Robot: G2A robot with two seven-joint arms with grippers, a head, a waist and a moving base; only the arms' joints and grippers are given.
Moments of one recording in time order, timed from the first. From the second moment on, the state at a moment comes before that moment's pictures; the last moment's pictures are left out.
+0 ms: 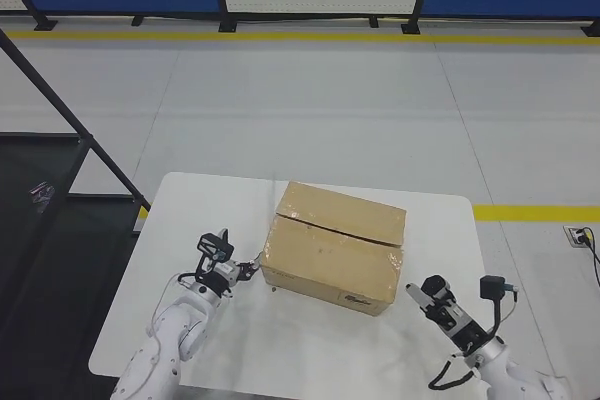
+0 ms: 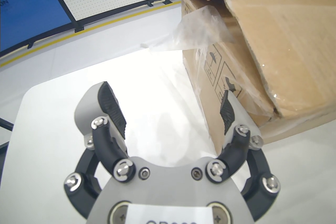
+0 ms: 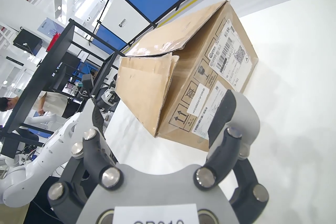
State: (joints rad) left arm 1.02 -1.24 -1.23 -1.21 1.41 -0.27 0.22; right arm -1.50 -1.20 1.59 -1.75 -0.41 -0.44 0.32
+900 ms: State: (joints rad) left arm 1.19 -1.23 -1.32 -1.36 1.38 -0.20 0.27; right arm -1.44 -1.19 1.58 -1.70 -0.39 -0.47 0.35
